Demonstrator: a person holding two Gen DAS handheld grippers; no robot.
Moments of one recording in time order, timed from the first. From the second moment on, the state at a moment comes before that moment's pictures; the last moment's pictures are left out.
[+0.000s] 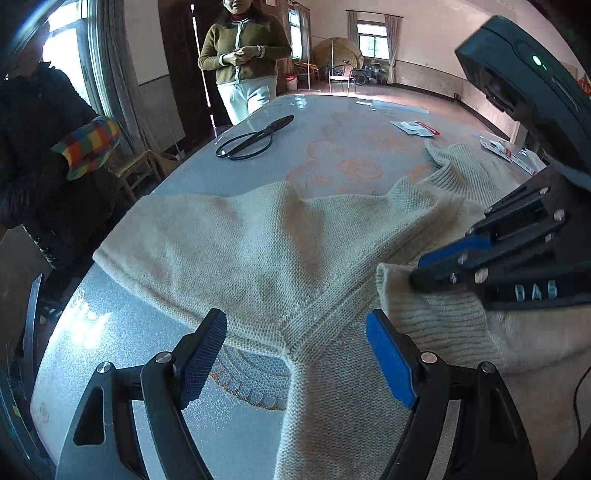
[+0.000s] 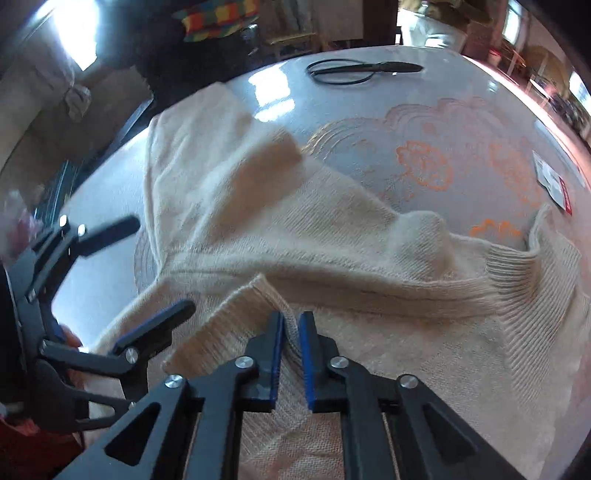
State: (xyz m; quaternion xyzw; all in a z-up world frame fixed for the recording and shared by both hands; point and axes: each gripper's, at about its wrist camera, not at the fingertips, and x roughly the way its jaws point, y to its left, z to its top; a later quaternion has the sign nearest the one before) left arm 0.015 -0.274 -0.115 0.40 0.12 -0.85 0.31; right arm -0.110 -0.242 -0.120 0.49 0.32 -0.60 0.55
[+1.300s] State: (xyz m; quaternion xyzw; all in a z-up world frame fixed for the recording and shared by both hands) left arm -0.009 -0.277 -0.095 0.47 0.07 -0.84 0.27; right arm -0.131 -0.167 -0.141 0.56 0.25 -0.68 0.40
